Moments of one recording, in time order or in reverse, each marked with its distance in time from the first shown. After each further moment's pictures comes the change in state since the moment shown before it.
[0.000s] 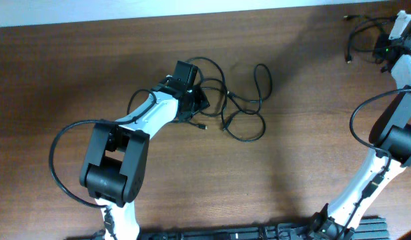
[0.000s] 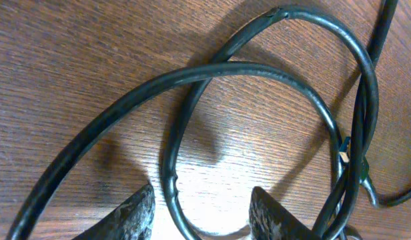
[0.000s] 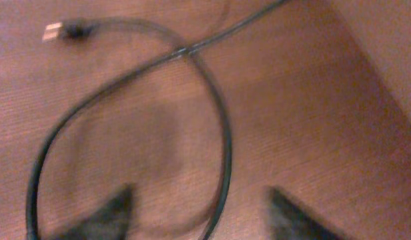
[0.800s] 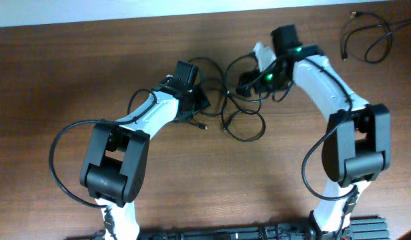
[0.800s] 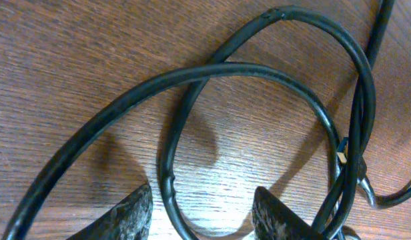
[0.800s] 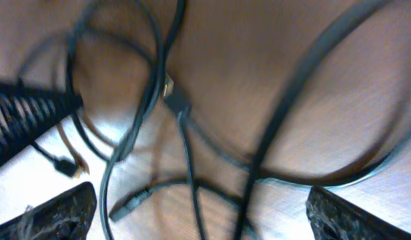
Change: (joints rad) left arm -0.002 0.001 0.002 -0.009 -0.003 -0.003; right arm 0.678 -0.313 -0.283 -0.578 -0.367 0.208
